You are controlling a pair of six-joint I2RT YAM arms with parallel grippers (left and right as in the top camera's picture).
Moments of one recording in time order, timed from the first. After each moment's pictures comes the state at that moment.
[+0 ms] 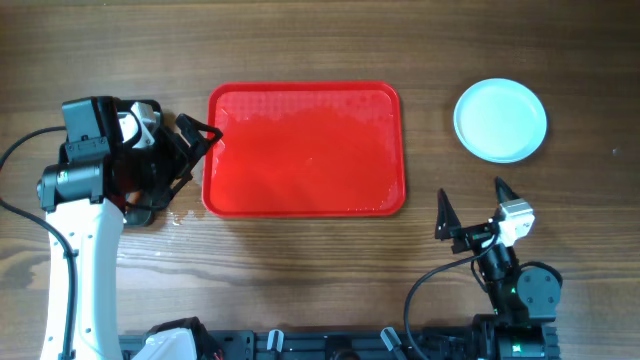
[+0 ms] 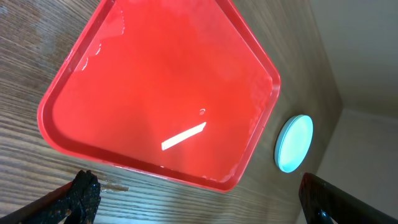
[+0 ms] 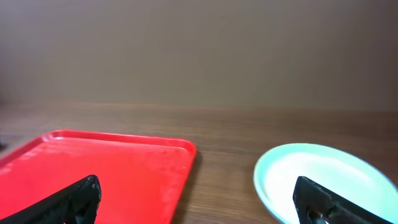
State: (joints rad) left arm 0.19 1.27 1.11 -0.94 0.55 -0.60; right arm -0.01 0.02 0.01 0.01 -0.23 0.04
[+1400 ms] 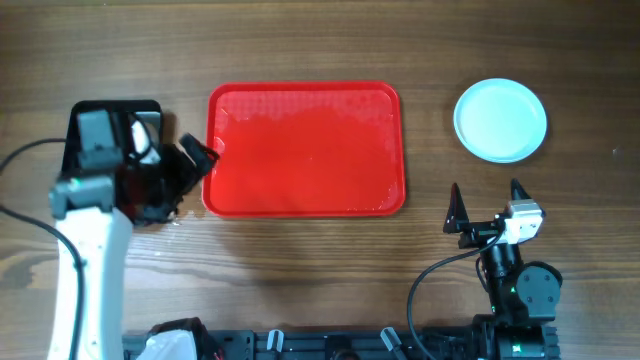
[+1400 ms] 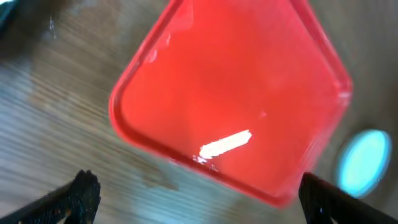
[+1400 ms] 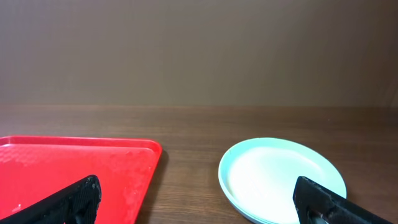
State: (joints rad) left arm 0.13 1.20 1.00 -0.95 0.31 -0.60; right arm -0.01 0.02 0.01 0.00 -0.09 0.02
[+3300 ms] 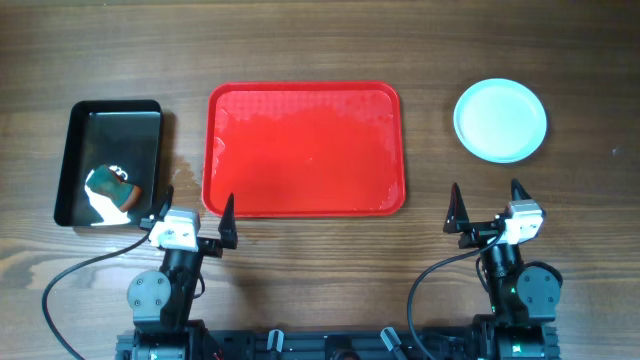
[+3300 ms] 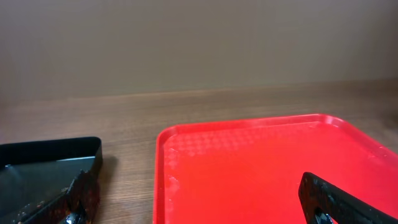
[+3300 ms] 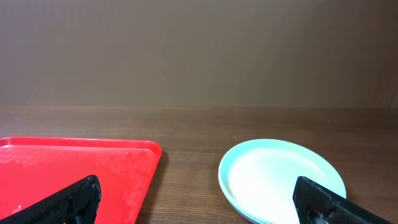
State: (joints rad) left arm 0.01 0.01 0.01 -0.07 0.16 0.01; right arm -0.01 0.01 0.01 0.00 -0.09 0.02
